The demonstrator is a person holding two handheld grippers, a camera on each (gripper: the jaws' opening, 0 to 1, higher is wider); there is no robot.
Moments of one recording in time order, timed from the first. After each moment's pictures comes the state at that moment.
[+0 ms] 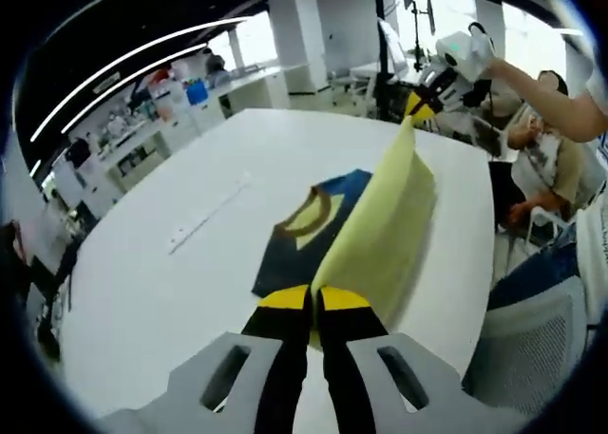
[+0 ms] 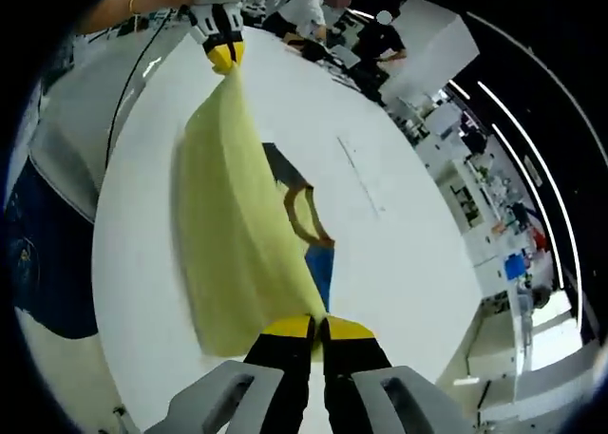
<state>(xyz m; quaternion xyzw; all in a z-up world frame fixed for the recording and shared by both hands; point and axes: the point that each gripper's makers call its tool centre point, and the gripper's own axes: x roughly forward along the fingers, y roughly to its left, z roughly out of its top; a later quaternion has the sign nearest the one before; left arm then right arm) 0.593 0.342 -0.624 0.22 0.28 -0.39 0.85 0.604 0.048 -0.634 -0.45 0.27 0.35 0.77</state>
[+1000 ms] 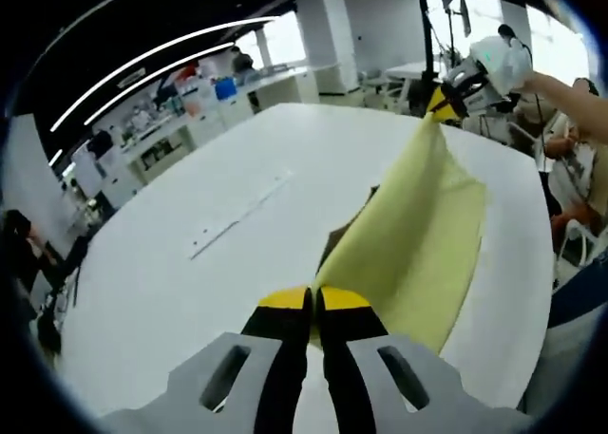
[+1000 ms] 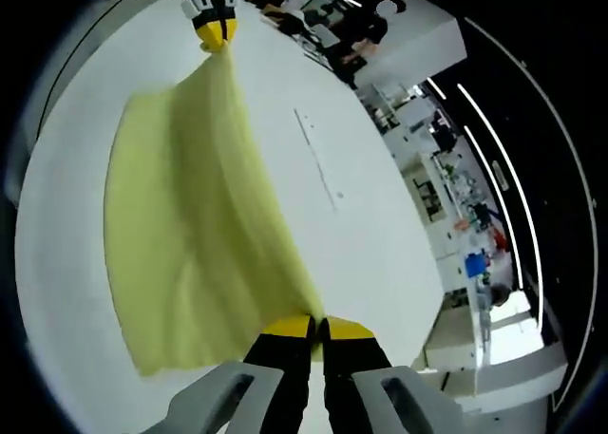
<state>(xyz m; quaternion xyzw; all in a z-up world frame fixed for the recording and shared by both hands) 0.687 0.351 -0.671 0.22 0.28 -0.35 0.87 0.699 0.046 -0.671 -0.51 0.26 0.26 0.78</state>
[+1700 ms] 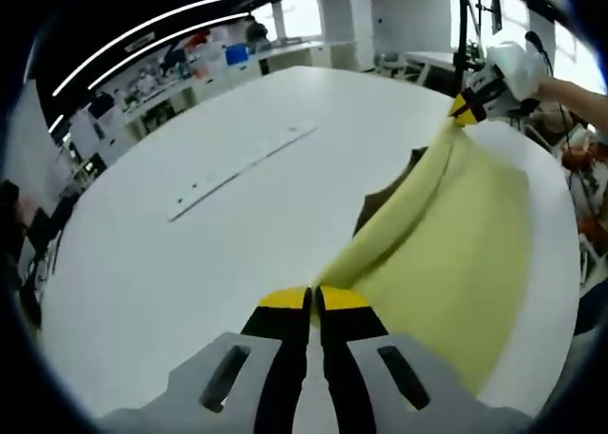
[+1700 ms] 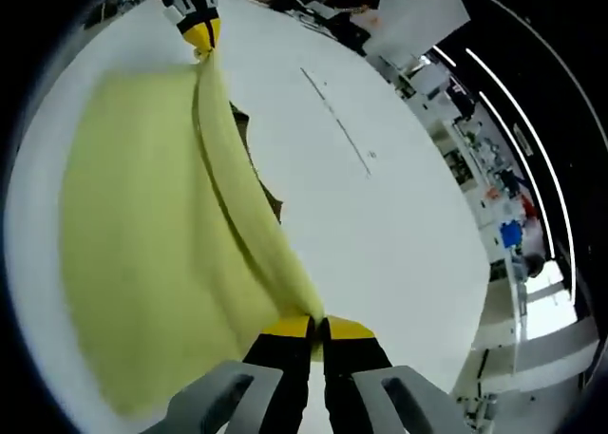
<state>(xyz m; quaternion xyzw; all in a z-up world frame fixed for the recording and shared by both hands) 0.737 0.362 -0.752 0.19 0.34 -0.32 0.86 0.737 0.040 -0.758 -0.44 0.34 0.29 0.78</state>
